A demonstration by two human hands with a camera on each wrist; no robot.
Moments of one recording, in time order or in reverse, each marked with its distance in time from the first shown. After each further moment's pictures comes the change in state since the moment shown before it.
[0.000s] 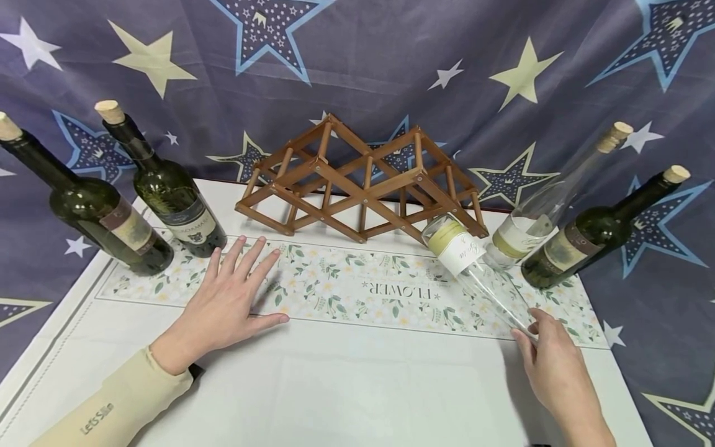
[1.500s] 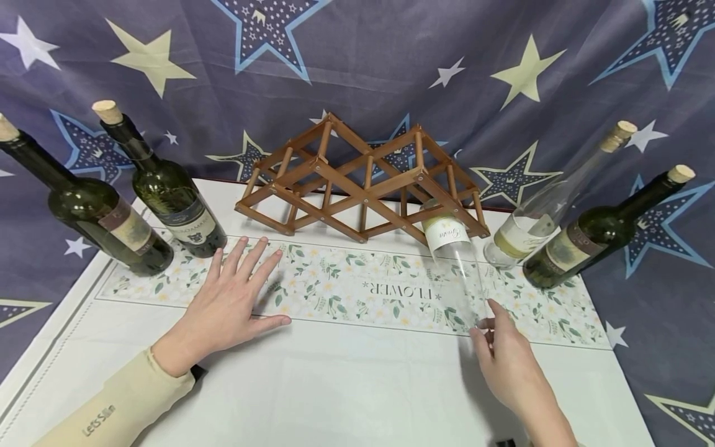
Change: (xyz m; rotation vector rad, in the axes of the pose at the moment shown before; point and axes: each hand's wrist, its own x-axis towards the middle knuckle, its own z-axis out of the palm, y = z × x) left_hand 0.002 0.003 -0.001 0.009 0.017 0.020; right_hand 0.011 -0.071 0.005 0.183 -0.259 0.094
